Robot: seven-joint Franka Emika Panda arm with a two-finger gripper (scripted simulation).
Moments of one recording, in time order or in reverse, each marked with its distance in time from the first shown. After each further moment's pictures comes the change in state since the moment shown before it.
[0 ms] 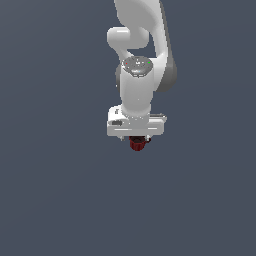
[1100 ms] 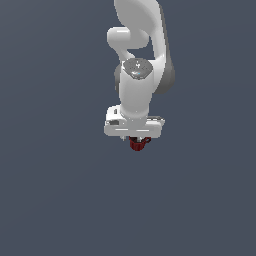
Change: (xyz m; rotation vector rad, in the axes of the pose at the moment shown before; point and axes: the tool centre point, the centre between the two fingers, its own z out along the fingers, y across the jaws) arm 0.001 0.011 0.004 -0.040 0.000 0.058
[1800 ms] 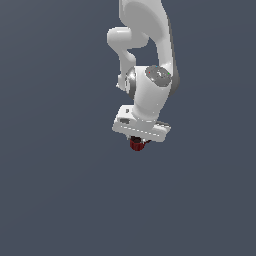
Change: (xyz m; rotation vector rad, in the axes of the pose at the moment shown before) arm -0.015 -0.017 0.021 -0.130 0.007 0.139
